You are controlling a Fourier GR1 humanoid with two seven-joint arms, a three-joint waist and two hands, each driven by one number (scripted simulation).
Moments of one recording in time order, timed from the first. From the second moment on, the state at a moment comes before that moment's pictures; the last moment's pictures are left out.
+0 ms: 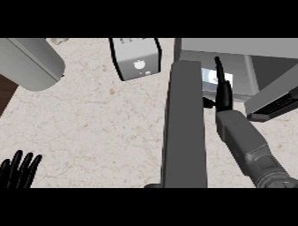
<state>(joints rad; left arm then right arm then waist) 0.50 0.10 0.09 -1.82 0.29 -0.50 -0.47 -0.86 -0.10 -0.18 -0.15 0.02 -0.49 -0.84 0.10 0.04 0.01</state>
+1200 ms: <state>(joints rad) 0.57 0.06 0.03 -1.86 0.18 -0.49 -0.43 -0.52 -0.07 -0.18 -0.25 -0.01 -0.16 -1.05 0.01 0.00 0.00</state>
